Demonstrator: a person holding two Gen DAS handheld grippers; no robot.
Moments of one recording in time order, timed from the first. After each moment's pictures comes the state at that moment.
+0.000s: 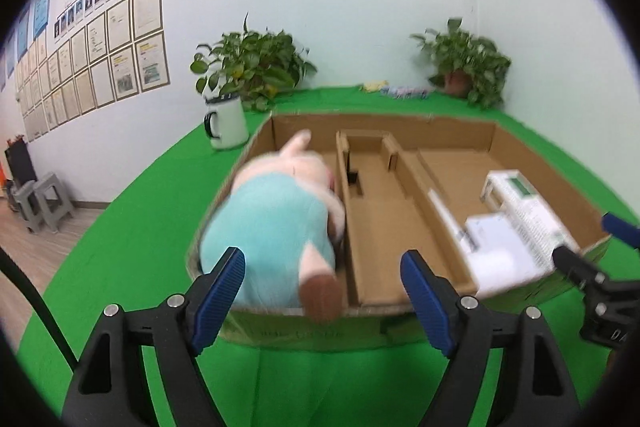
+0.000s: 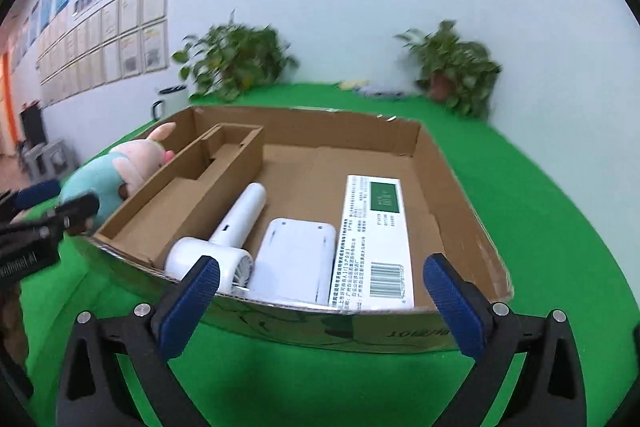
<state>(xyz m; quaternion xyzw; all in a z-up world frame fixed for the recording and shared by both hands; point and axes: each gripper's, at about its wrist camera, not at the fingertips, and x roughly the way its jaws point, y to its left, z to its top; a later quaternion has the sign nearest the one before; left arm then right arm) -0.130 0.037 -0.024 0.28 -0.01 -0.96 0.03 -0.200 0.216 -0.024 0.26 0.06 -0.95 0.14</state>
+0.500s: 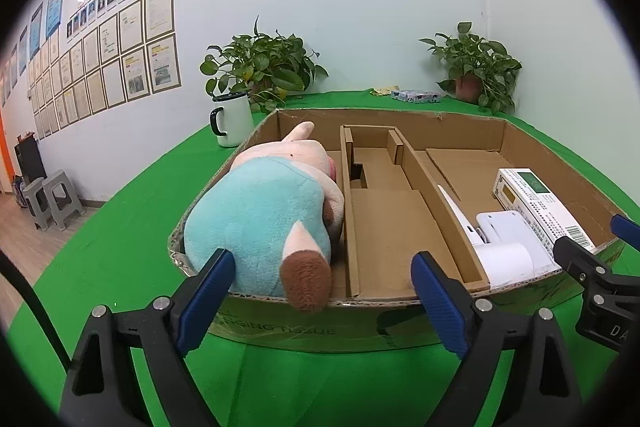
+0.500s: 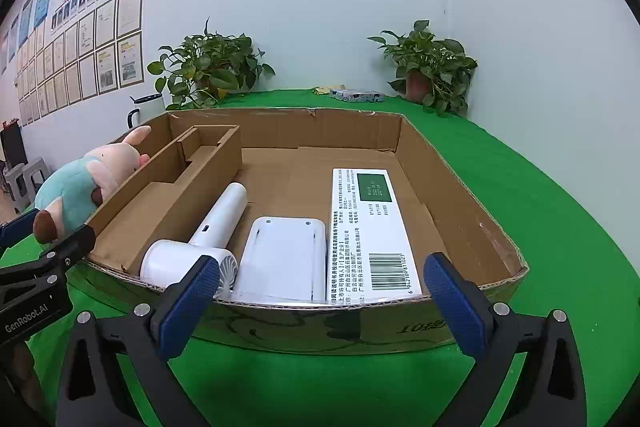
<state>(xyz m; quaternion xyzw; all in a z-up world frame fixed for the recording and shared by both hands) -0.132 0.043 -0.040 0.26 -0.01 -0.97 0.05 -0.216 0.203 -0.048 0.26 0.05 -0.96 0.12</state>
